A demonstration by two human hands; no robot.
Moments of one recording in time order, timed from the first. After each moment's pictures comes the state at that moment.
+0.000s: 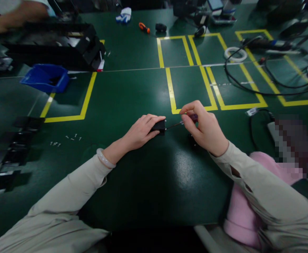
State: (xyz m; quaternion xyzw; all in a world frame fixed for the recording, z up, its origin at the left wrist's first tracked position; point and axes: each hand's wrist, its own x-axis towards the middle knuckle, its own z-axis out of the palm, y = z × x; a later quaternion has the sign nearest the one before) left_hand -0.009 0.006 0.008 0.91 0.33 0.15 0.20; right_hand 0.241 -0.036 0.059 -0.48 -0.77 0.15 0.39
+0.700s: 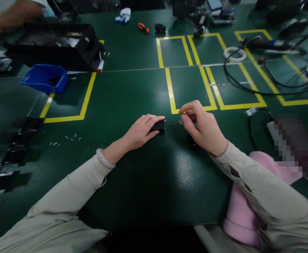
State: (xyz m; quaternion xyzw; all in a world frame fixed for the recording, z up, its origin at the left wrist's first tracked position) left_hand -0.010 0.005 0.007 0.91 0.33 0.16 0.21; right_hand 0.241 -0.037 0.059 -0.49 -0.77 0.14 0.38
